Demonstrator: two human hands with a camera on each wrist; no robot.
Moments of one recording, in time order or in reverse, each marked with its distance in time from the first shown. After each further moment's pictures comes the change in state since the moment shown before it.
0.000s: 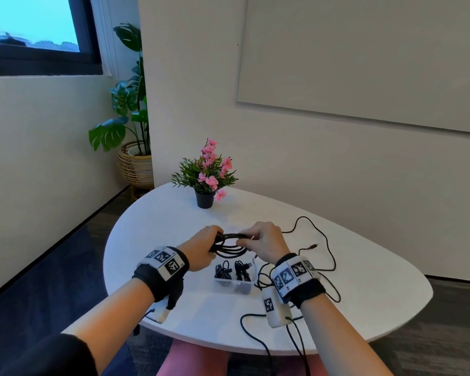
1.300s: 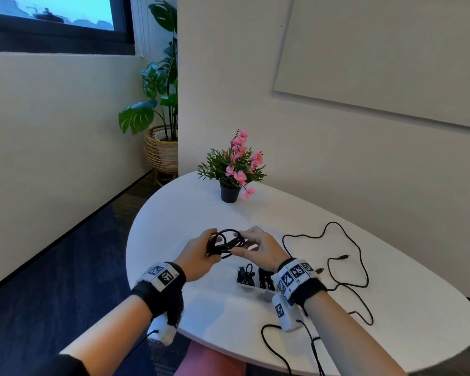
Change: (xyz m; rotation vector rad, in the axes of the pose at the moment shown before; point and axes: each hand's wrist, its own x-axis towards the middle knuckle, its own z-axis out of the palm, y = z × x) left_hand -0.009 -0.073 0.018 -0.457 0.187 -0.204; right_hand 0.045 0.012 0.063 0.170 -0.294 -0.085
